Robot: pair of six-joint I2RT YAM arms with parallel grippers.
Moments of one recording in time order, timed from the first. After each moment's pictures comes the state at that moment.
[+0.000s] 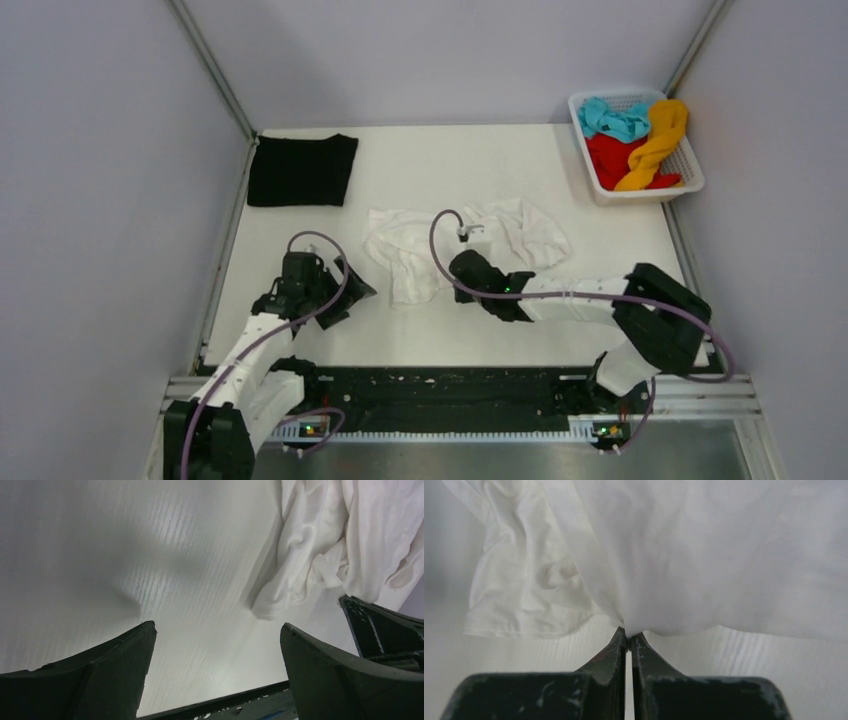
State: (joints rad) left arm -0.13 0.86 0.40 -0.46 0.29 -0.79; right arm 1.00 1.60 0.77 0.05 0.39 0.67
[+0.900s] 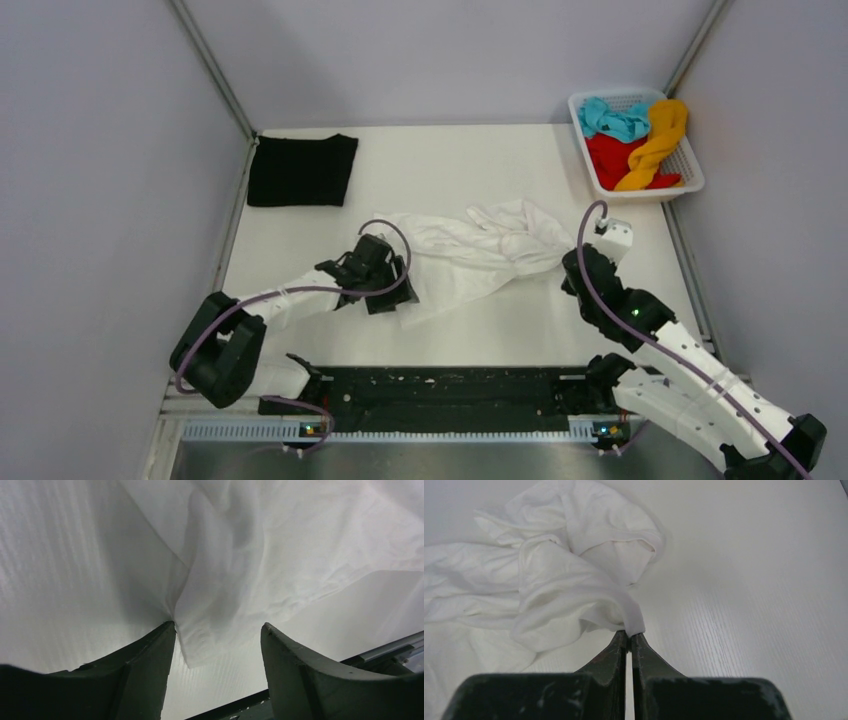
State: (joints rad) left arm -0.57 1.31 0.59 -0.29 0.15 -0.86; right arm 0.64 0.68 0.63 -0.68 0.69 0.67
